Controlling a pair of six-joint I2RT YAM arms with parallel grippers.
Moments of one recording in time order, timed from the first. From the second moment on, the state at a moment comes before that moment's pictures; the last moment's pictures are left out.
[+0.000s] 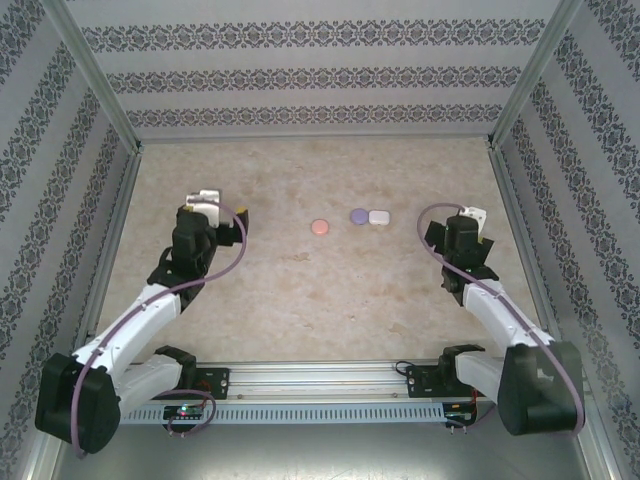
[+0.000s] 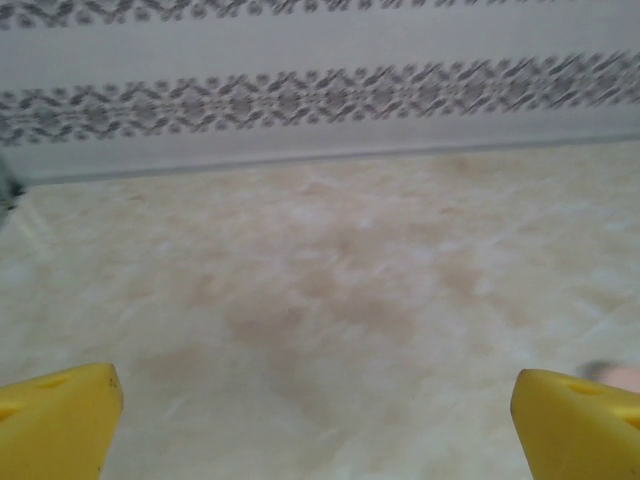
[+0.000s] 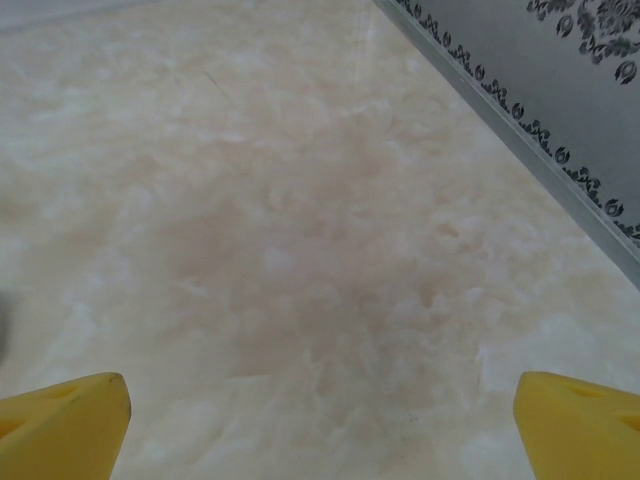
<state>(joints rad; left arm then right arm) -0.27 1.01 0.53 0.14 -0.28 -0.03 0.05 1.13 0.47 0.05 0.38 0.26</state>
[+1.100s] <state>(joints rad) 0.02 1.56 0.40 0.72 0.03 0.02 0.02 1.52 0.38 0.78 0.07 0.03</state>
